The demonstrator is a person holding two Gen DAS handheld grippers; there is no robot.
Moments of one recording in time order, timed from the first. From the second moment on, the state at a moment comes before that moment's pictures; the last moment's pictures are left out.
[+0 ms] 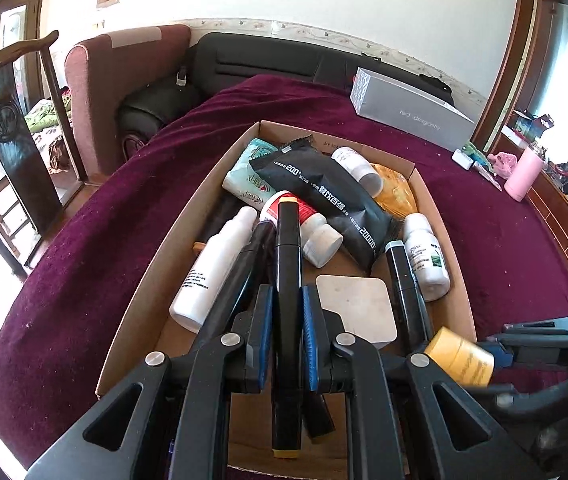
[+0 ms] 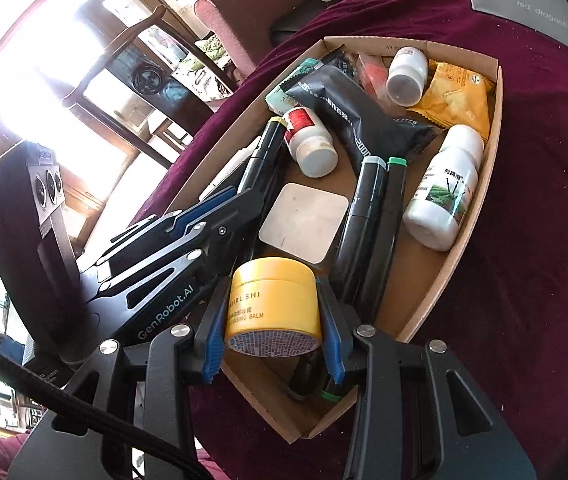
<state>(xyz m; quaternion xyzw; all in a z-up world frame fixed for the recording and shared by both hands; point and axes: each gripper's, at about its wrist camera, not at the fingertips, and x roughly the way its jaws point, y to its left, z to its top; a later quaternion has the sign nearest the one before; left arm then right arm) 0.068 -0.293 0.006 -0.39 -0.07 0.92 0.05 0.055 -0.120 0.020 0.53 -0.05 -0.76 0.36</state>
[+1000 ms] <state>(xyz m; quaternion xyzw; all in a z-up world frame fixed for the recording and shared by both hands) 0.059 -0.299 -0.009 -0.42 -0.13 0.90 0.07 0.072 -0.169 0.010 0.47 0.11 -0.81 0.32</state>
